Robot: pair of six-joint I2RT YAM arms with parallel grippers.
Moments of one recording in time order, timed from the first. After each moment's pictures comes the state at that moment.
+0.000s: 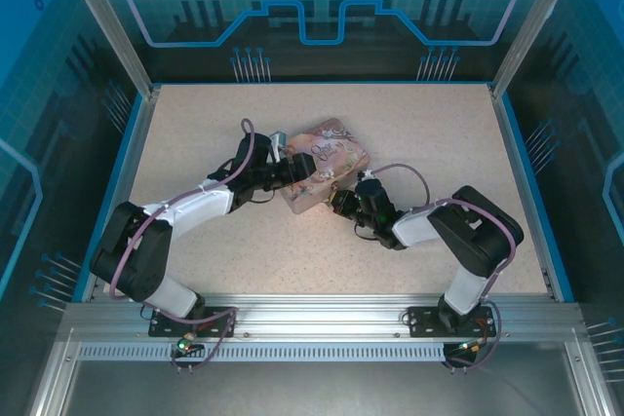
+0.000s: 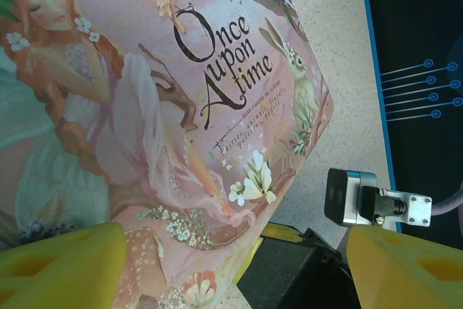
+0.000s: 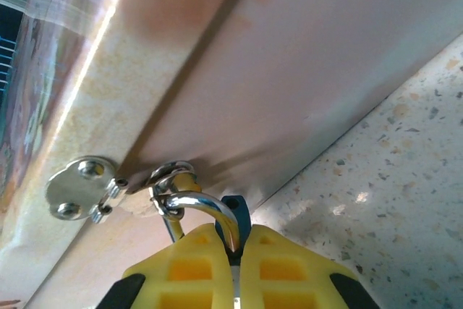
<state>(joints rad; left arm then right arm) -0.43 1.53 0.86 0.05 0.35 -0.80 0.65 1.73 0.55 0.62 -0.02 0.97</state>
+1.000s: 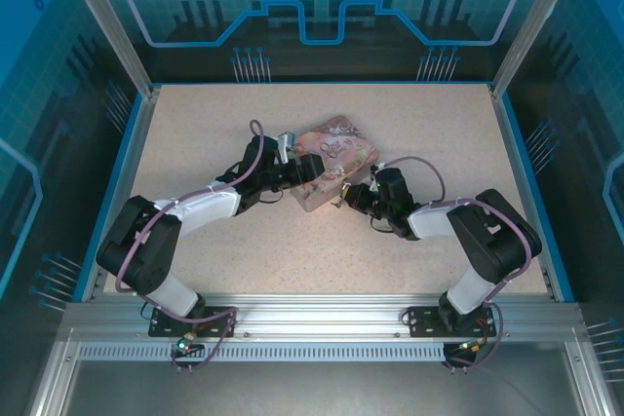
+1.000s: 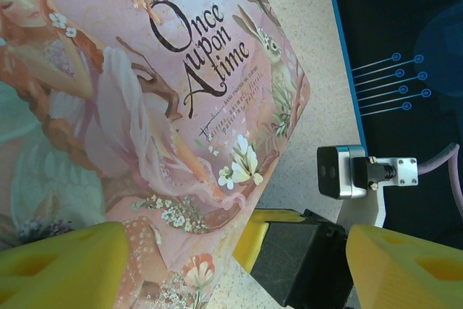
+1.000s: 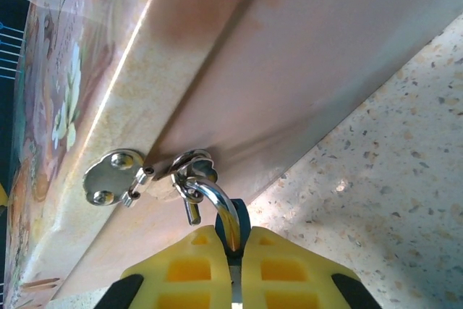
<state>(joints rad) -0.47 1.58 0.85 0.19 0.36 -0.82 0.48 1.64 0.55 0.49 -0.23 0.90</state>
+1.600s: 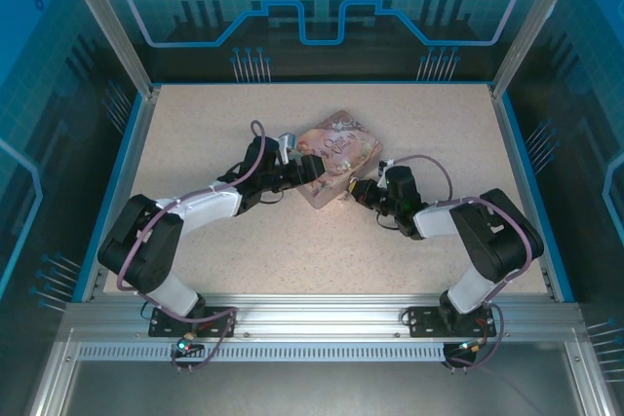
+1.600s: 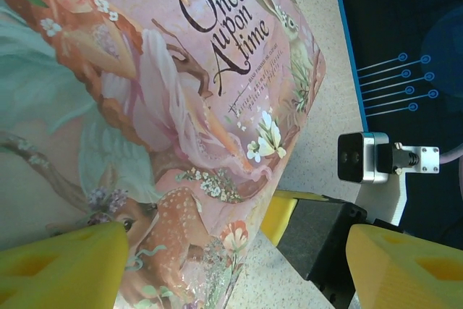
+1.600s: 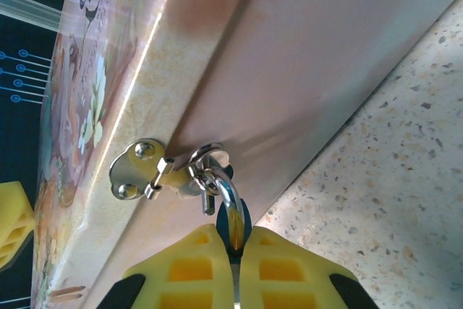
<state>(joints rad) -0.47 1.59 0.85 0.19 0.35 -0.82 0.42 1.64 0.52 0.56 -0.26 0.88</state>
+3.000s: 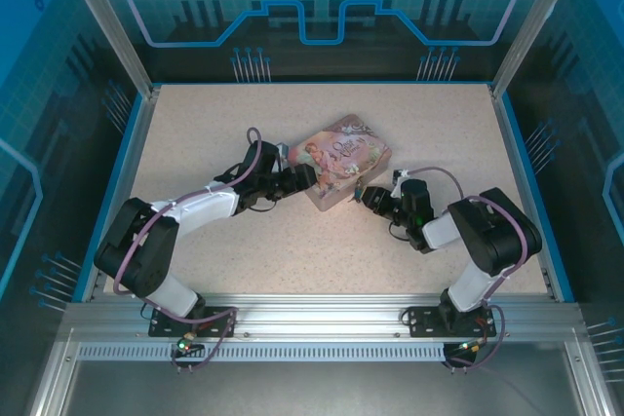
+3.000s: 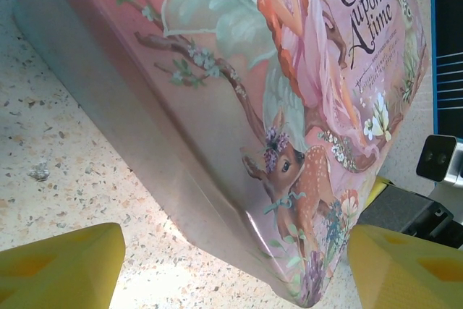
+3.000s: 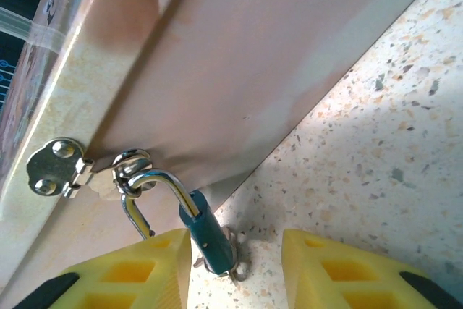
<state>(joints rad) -0.47 1.56 0.85 -0.03 0.29 -0.82 0.33 1.68 0.36 0.82 -0.27 0.78</state>
